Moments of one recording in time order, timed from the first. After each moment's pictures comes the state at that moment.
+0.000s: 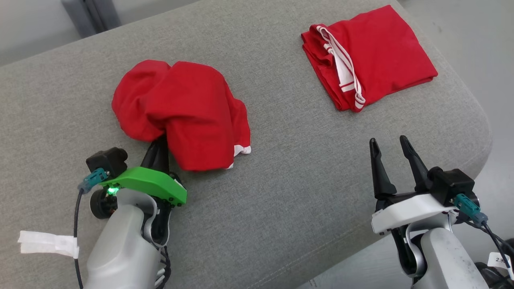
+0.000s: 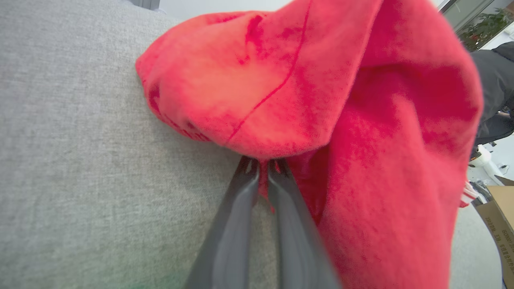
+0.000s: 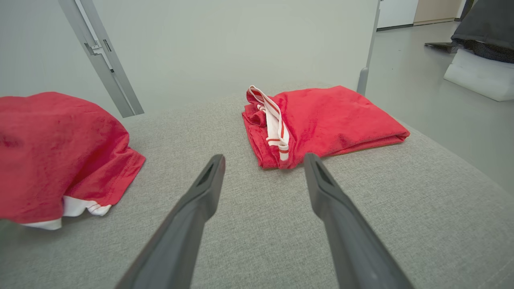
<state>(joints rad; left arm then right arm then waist) -0.54 0.05 -0.24 0.79 -0.64 -0.12 -0.25 -0.20 -0.05 0.07 0.25 0.22 0.13 -0.26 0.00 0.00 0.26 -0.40</state>
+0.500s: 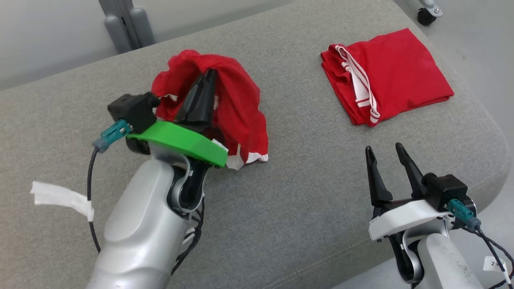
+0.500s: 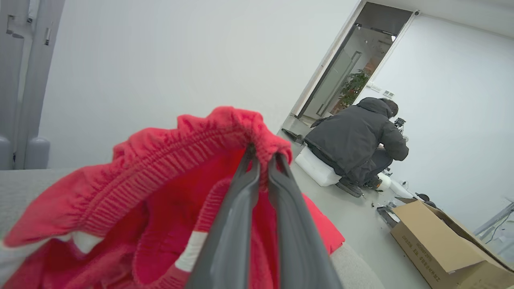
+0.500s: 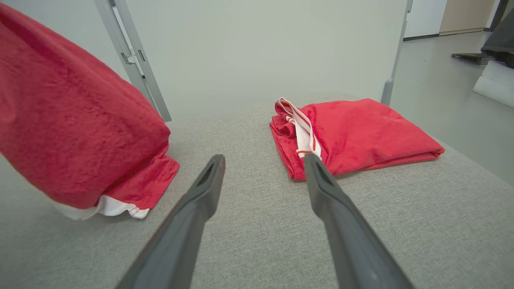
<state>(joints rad) -0.61 0.05 -0.42 0.41 -0.77 -0.12 -0.22 -0.19 -0.05 0.08 0.27 0.20 0.13 -0.26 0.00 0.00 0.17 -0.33</state>
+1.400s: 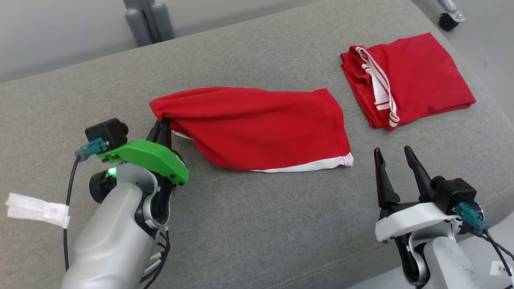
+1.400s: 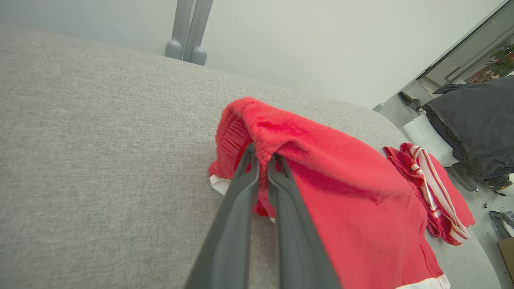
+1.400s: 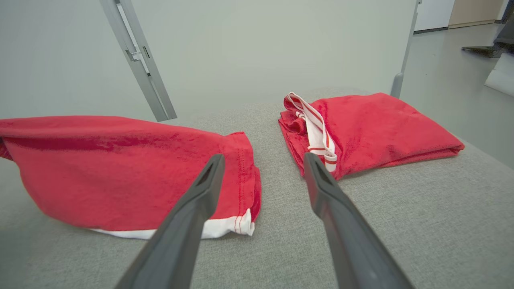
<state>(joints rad) -0.62 0.20 -0.55 0.60 -0.99 0.13 -0.13 -0.17 -0.05 0.05 0.26 0.21 0.13 -0.26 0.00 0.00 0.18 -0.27</state>
